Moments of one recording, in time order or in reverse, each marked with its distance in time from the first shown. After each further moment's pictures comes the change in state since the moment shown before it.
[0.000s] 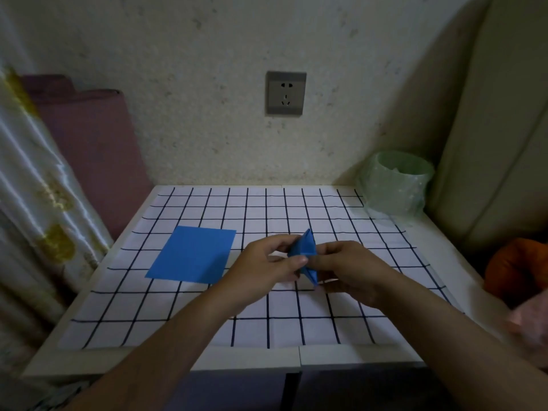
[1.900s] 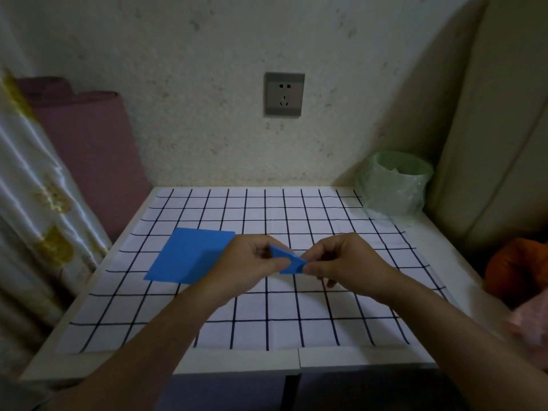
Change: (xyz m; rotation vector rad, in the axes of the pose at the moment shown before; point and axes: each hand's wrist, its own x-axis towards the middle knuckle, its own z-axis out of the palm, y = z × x) left_hand 0.004 0.004 -0.021 0.253 0.085 0.006; right_hand 0.004 0.002 -0.012 -0.371 -0.011 -0.361
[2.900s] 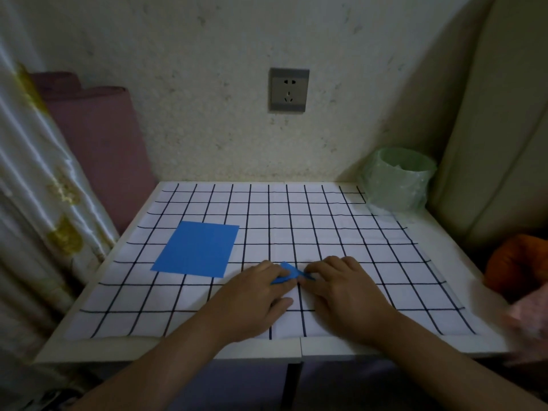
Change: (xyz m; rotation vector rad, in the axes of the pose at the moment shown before) left_hand -0.041 -0.053 0.014 0.970 -0.145 0.418; right_hand -0.031 0.053 0.038 -1.042 0.153 -0.503
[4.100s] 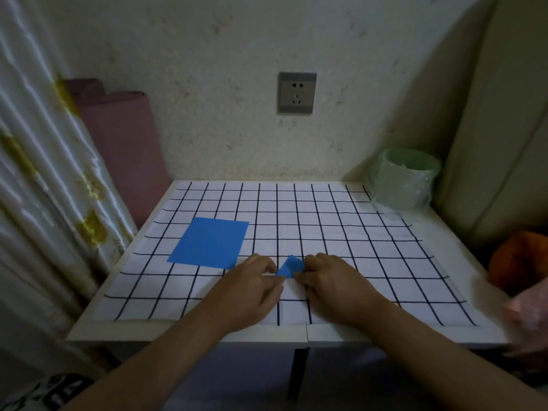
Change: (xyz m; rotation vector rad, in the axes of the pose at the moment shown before) left_hand -0.019 -0.003 -0.012 -0.040 0.133 -0.066; right_hand 0.021 -0.021 -0.008 0.090 -0.088 -0.058
